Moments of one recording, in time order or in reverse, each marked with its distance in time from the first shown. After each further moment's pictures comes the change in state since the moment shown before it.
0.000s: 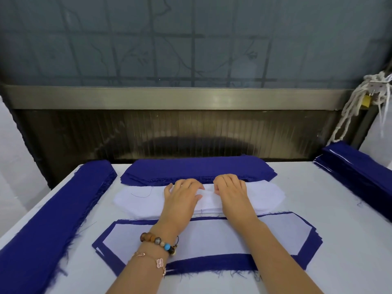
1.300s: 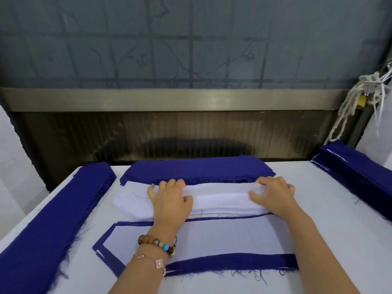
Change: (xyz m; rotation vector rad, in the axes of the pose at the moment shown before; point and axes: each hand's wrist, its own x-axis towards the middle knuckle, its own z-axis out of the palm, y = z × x) left_hand -0.004 -0.010 -0.005 0.107 0.149 -0.255; right_hand -0.015 0.092 -0.040 0.036 -0.062 0.404
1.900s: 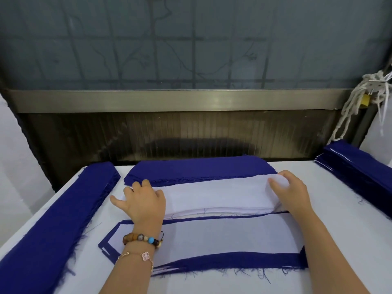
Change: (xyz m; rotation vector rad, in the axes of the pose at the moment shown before) left_hand 0.004 -0.043 -0.019 0.163 0.078 -0.447; right_hand 0.001 0.022 -0.001 0.533 0.196 0.184
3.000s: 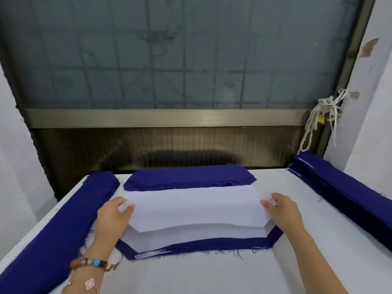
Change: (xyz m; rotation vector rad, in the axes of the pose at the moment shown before) left_hand -0.020 -0.077 -0.067 -0.554 -0.136 0.136; right_hand -0.060 -0.004 -0.058 -0.271 -0.116 0.202
